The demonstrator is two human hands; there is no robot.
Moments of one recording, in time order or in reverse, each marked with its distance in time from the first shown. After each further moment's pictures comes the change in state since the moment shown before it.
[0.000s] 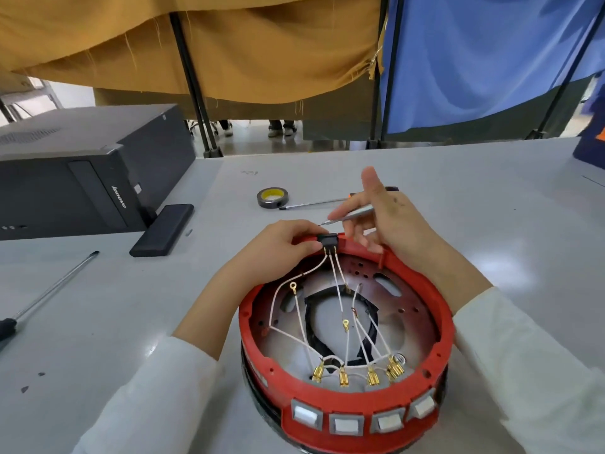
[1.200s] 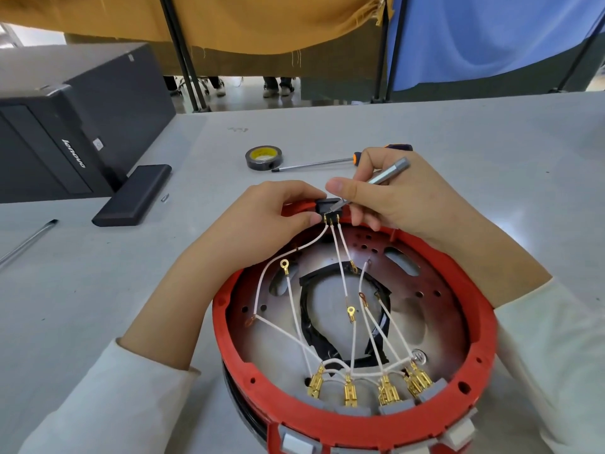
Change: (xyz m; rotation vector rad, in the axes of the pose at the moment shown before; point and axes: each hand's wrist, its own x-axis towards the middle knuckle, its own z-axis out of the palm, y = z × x) left_hand -0.005 0.001 0.000 0.060 0.051 -0.008; right_hand 0.005 0.020 0.003 -0.176 0.014 -0.024
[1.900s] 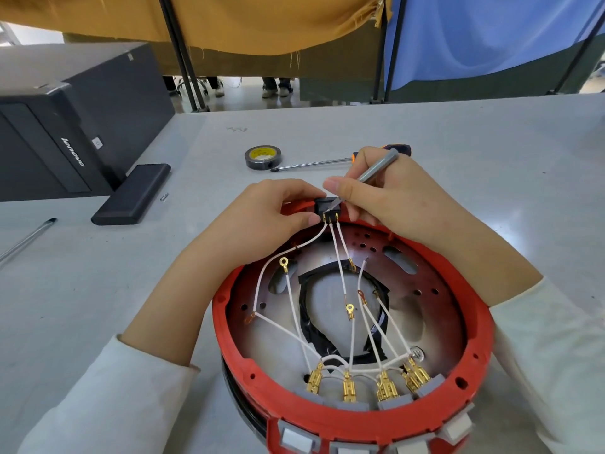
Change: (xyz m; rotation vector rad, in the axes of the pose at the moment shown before) left_hand 0.000 -0.002 0.000 -0.012 -0.005 0.002; right_hand -0.002 -0.001 0.003 -0.116 0.001 -0.051
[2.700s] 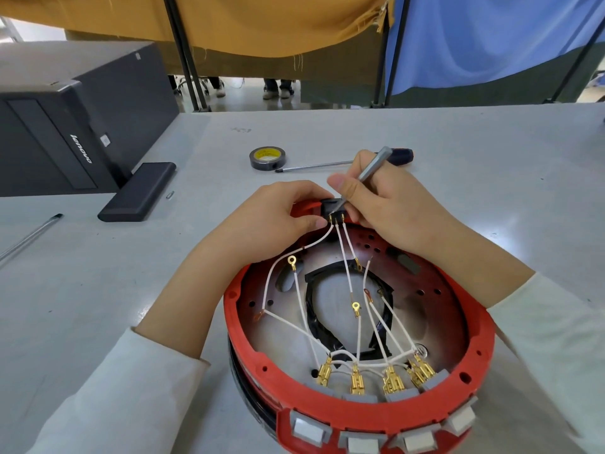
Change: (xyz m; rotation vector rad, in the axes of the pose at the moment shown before) left_hand 0.002 -0.002 0.001 -0.017 -0.022 0.013; right_hand 0.000 0.003 0.009 -0.163 0.016 -0.092
